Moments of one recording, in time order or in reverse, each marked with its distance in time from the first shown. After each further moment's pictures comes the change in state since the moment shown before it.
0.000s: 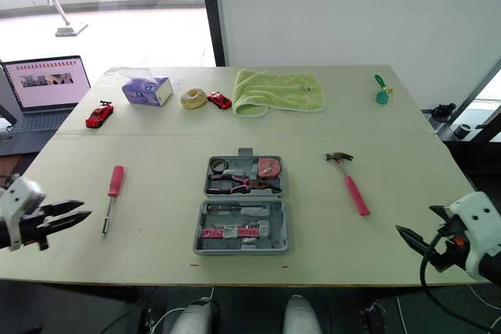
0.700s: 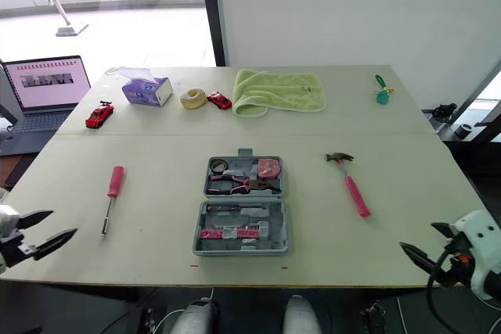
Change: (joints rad) left arm 0.021 -0.109 -0.061 -0.120 -0.075 -0.029 0.001; right arm 0.043 0.049 0.081 -0.141 0.051 0.067 0.008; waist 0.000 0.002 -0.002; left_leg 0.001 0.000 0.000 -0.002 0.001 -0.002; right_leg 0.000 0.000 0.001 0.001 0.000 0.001
